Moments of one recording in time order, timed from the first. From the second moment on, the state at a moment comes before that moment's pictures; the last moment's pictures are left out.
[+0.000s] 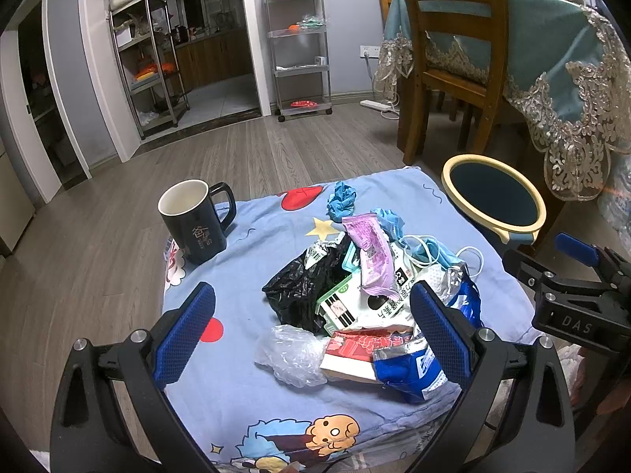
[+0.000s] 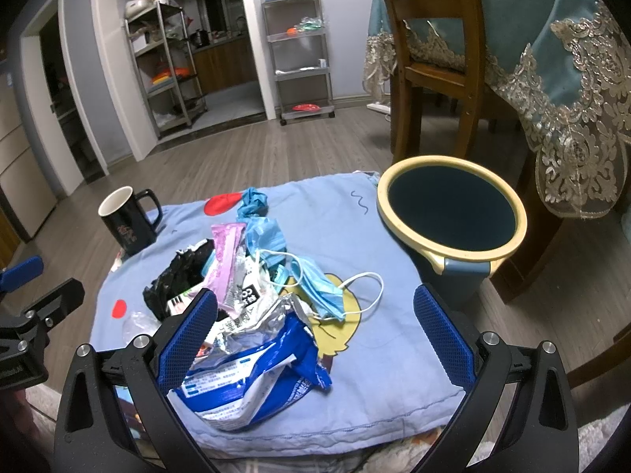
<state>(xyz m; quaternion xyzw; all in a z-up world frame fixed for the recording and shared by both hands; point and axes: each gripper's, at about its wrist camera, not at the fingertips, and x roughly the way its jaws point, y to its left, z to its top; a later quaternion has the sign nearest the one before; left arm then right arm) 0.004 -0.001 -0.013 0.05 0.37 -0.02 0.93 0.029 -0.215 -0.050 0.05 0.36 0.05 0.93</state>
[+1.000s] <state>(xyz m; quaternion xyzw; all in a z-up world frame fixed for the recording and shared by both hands) 0.008 0.008 -0.005 0.04 0.36 -0.03 0.93 0.032 -0.224 -0.049 0.07 0.37 0.03 0.93</state>
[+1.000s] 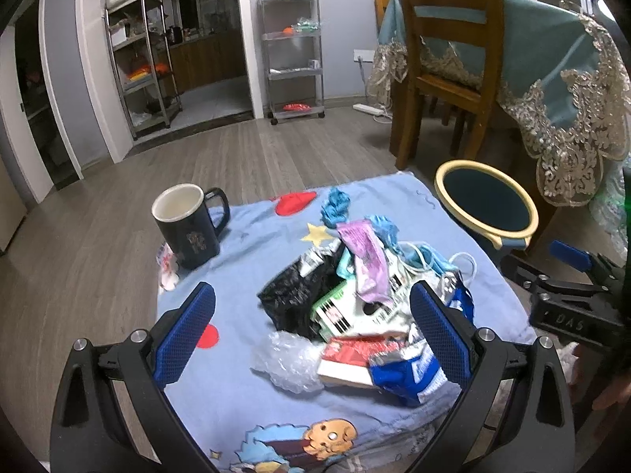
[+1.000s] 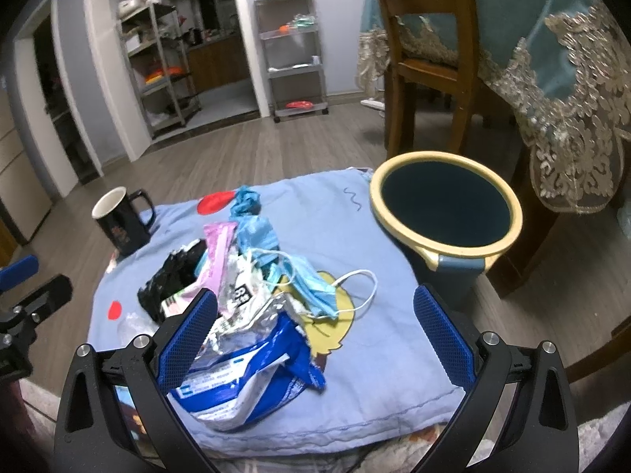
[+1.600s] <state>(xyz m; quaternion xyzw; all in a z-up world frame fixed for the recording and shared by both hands) 0.087 0.070 -0.022 0.01 0.39 -0.01 0.92 0.097 -0.229 -0.096 0.11 0.47 0.06 0.87</state>
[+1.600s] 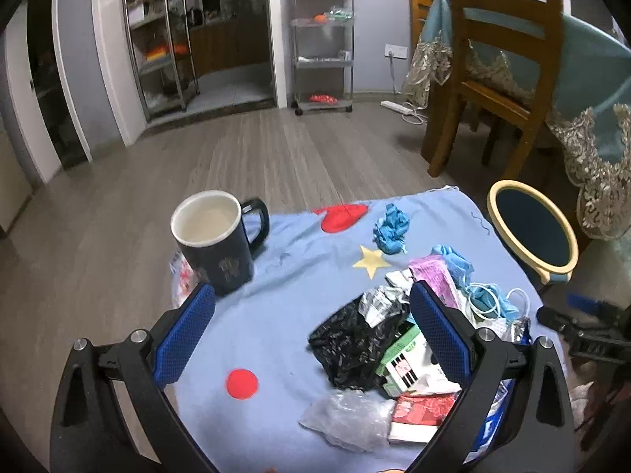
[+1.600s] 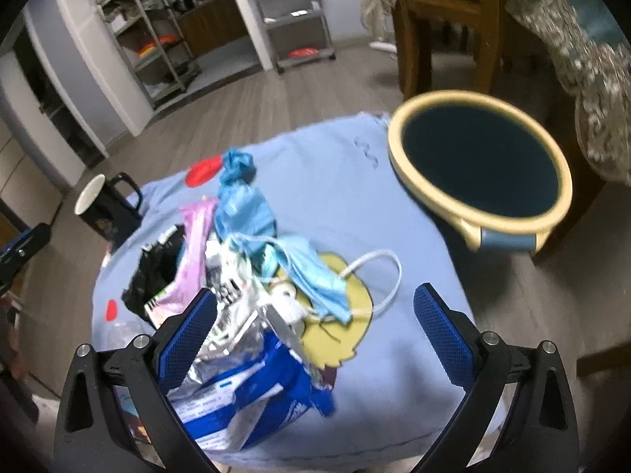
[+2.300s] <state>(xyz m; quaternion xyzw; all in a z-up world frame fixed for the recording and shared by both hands) 0.081 0.057 -0.030 0.02 0.39 -0.03 0.92 0.090 -0.220 -0.115 0.14 0.51 0.10 0.85</state>
